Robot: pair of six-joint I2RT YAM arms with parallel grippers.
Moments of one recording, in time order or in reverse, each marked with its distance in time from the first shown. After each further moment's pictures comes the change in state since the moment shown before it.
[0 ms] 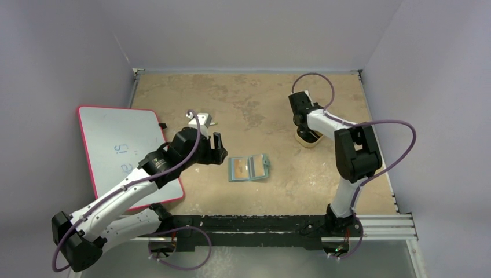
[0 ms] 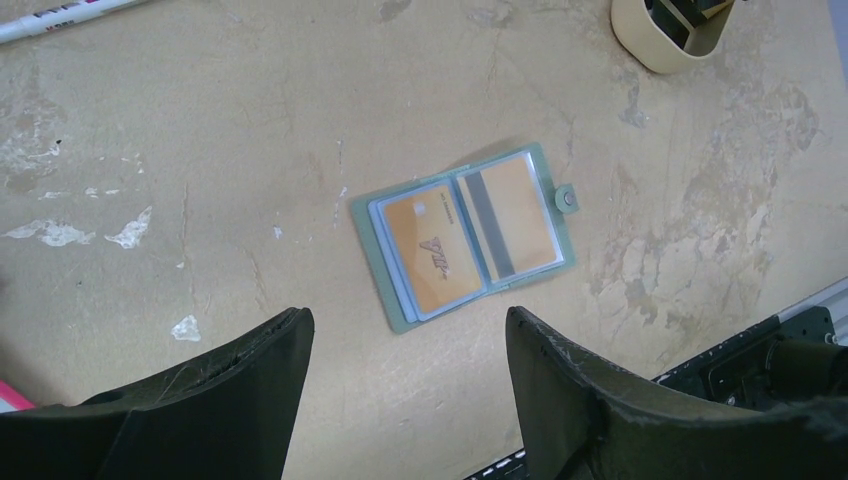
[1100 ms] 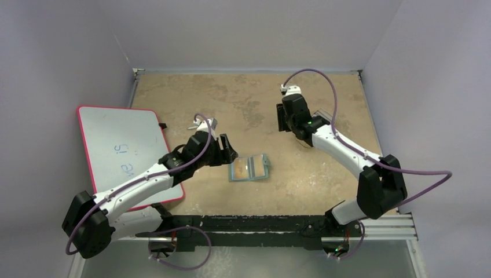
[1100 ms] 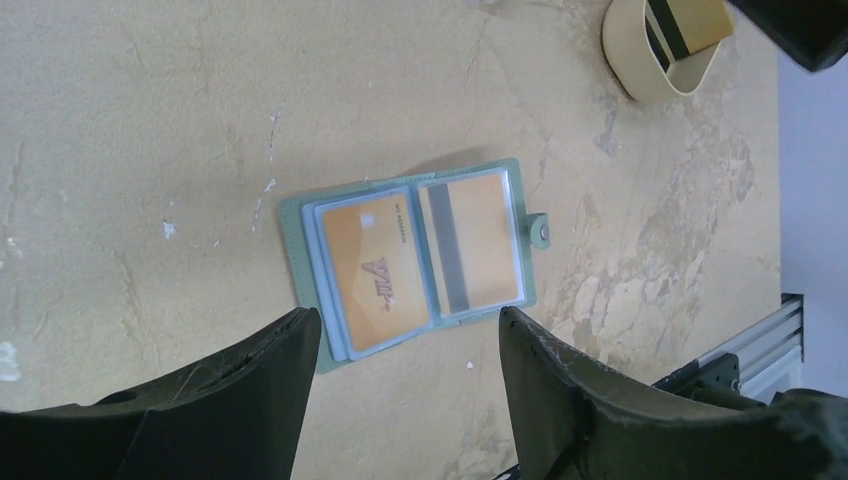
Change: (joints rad) left arm 0.000 0.164 -0.166 0.323 0.054 -0.254; right arm 0.227 -0.354 -0.127 0.118 -0.408 0.317
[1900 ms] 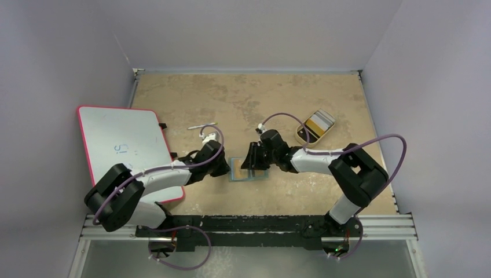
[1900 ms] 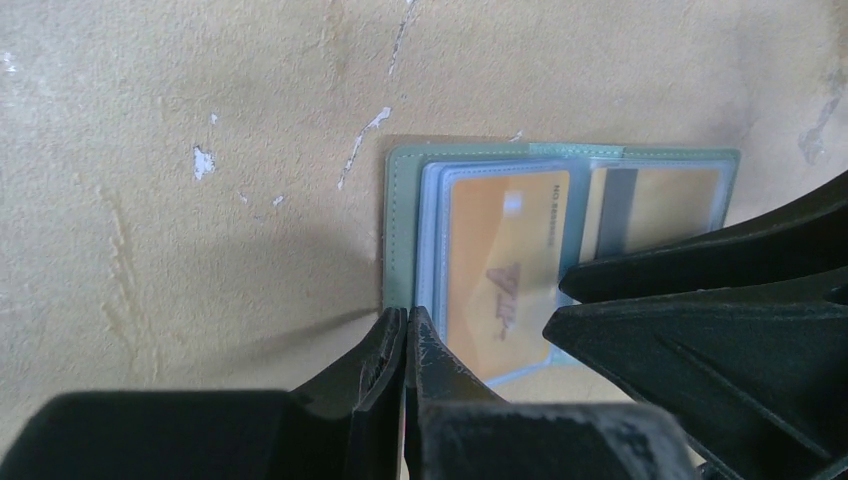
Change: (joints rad) left arm 0.000 0.291 -0.119 0.175 -0.010 -0.128; right arm 0.221 0.168 -0.346 0.466 -0.507 0.582
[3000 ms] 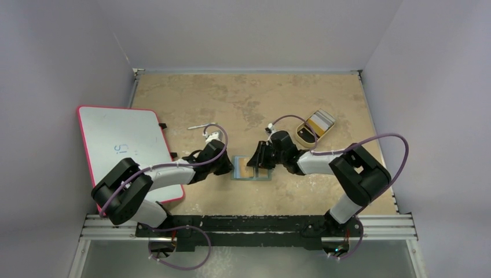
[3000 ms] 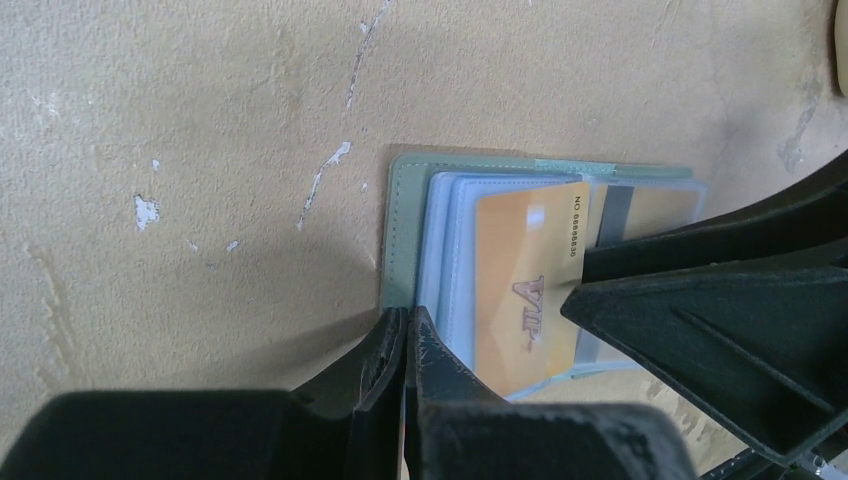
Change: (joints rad) left arm 0.000 0.053 0.002 0.087 0.007 0.016; right arm -0.093 -0.001 -0.101 0.163 -0.058 0.000
